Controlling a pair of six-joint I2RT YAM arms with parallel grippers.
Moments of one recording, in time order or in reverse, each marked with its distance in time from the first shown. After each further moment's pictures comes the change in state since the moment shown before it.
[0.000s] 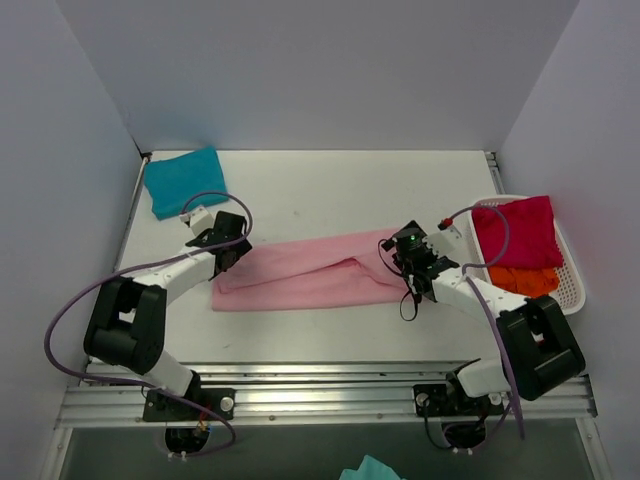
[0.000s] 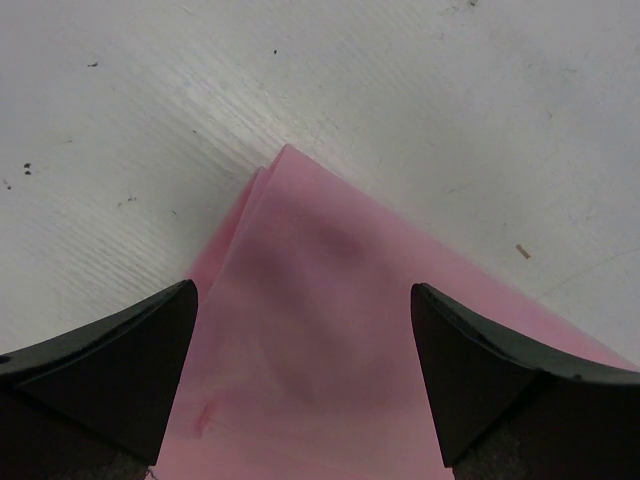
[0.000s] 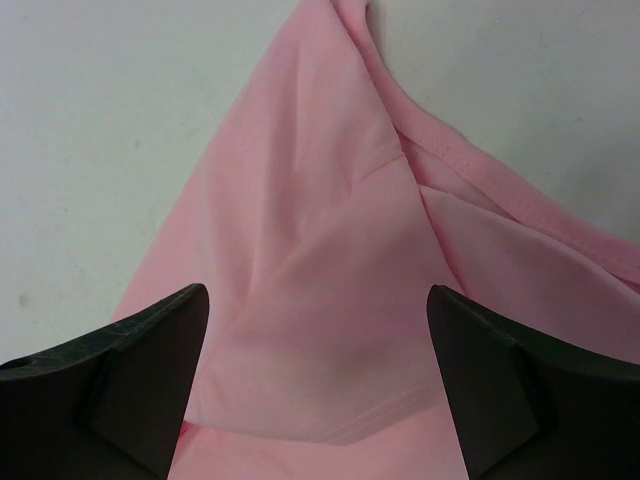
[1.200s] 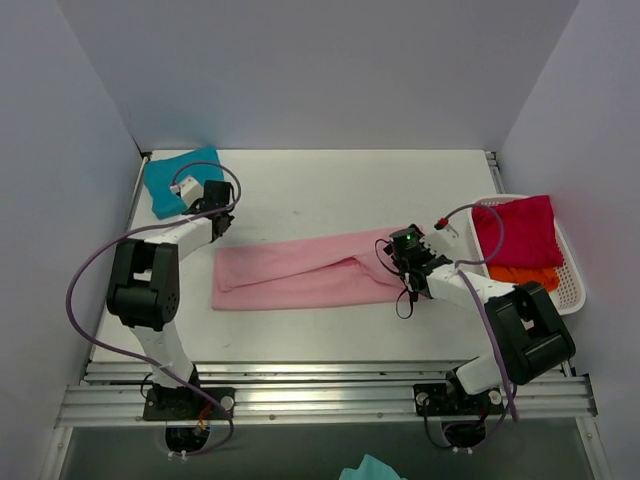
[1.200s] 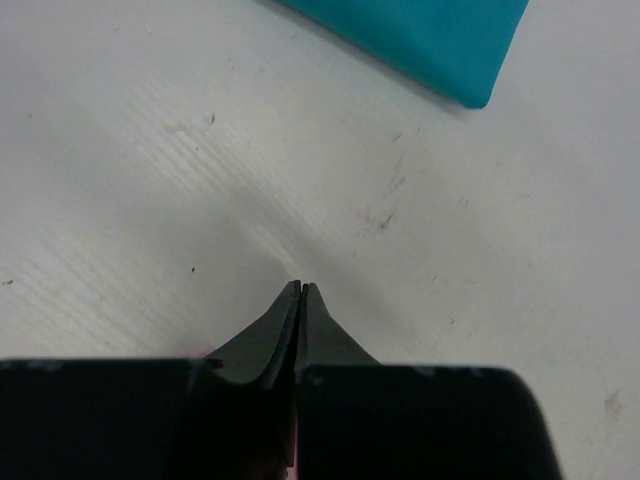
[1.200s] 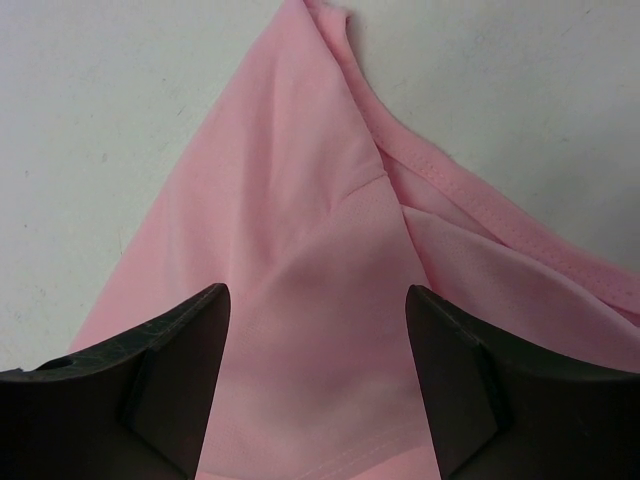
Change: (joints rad) left arm 0.132 0.281 0.264 0.121 0.021 0.054; right arm -0.003 0.110 0.000 0.059 0.033 -0.031
